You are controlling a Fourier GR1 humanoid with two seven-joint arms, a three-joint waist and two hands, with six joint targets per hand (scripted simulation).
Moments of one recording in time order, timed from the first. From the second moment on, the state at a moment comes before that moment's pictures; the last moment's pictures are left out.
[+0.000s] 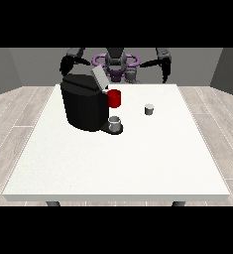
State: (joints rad) left arm -0.16 0.24 0.07 -1.43 -0.05 -0.07 -0.09; right arm -0.01 -0.02 -0.02 -1.57 -0.01 -0.08 -0.11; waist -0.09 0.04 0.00
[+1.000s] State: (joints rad) left arm -0.49 0.37 0.15 -0.92 -0.15 -0.11 -0.08; right arm -0.13 -0.01 0.01 -1.57 0.00 -0.12 -0.08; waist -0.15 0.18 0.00
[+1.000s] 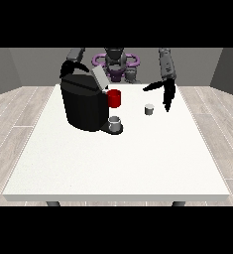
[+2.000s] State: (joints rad) left arm -0.58 0.38 0.04 -0.69 -0.41 0.00 -0.14; right arm -0.23 -0.04 -0.01 -1.45 0.01 -0.15 -0.02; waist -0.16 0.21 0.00
